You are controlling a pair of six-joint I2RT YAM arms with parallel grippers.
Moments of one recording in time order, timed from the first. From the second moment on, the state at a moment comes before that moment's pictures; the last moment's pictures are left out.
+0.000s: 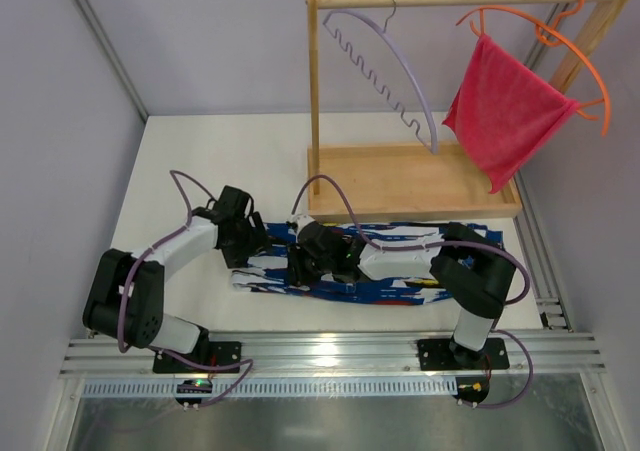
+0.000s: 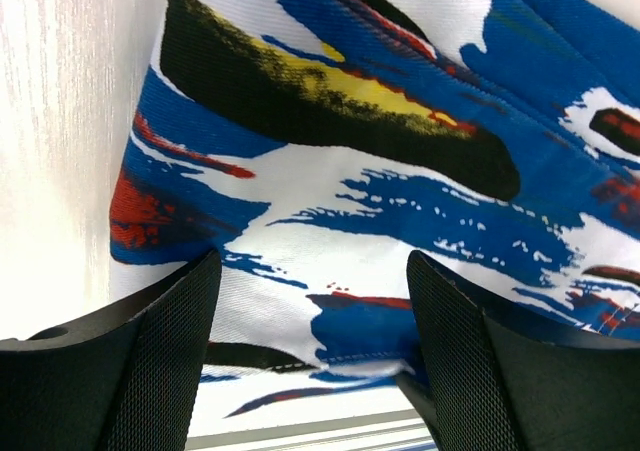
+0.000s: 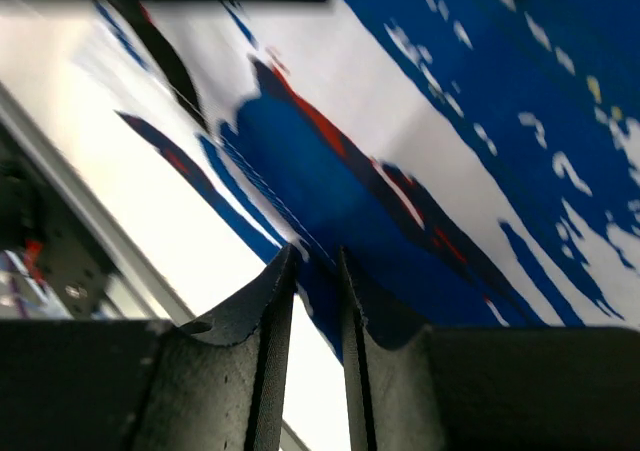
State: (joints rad) left arm -0.33 1.44 0.79 -0.56 0.08 -0.73; right arm 1.04 1.76 0.97 0.07 -0.12 0.64
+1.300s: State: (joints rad) left arm -0.16 1.39 0.86 -0.64 0.08 -0.61; right arm 0.76 1.27 0.46 0.07 0.07 0.74
